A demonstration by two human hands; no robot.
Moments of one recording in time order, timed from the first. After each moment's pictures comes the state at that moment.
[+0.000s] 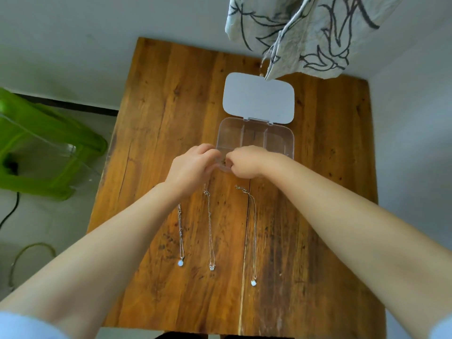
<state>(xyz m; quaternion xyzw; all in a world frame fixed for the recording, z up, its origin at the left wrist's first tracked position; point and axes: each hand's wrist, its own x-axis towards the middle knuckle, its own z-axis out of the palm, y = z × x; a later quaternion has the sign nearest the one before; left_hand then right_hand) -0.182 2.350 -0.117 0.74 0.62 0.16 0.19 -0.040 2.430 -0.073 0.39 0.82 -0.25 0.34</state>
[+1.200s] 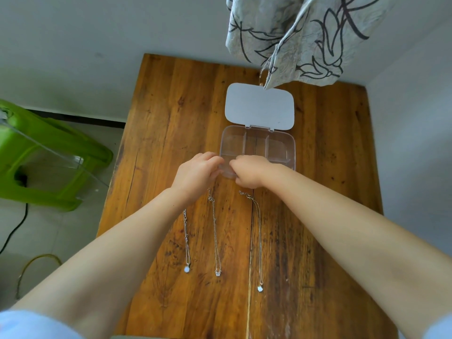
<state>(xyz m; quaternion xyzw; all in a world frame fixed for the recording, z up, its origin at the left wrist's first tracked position) -0.181 2.351 -0.116 0.74 0.63 0.15 0.18 -0.034 2.422 -0.082 0.36 0.85 -0.22 0.31</state>
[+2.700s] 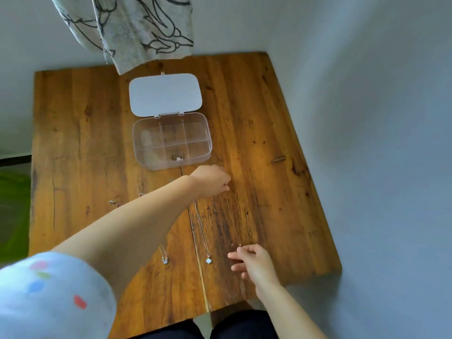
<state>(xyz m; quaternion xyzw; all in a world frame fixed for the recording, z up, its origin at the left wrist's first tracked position) 0.001 2.362 -0.092 0.87 0.35 -0.22 0.27 0.120 2.167 -0.082 0.76 0.10 -0.62 -0.16</state>
